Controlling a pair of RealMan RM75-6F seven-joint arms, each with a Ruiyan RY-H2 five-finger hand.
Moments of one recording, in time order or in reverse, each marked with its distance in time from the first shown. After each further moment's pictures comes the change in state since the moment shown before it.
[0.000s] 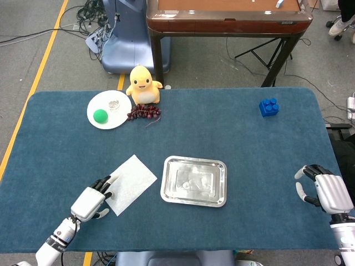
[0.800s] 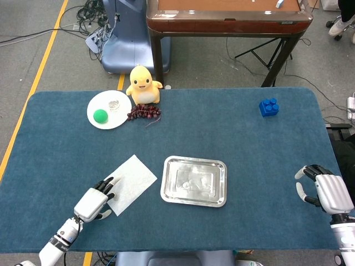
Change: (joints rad) left arm -0.008 -0.029 0.006 0.021 -0.010 -0.016 -0.006; right arm 0.000 0.004 0.000 -0.003 0.002 -0.002 0.001
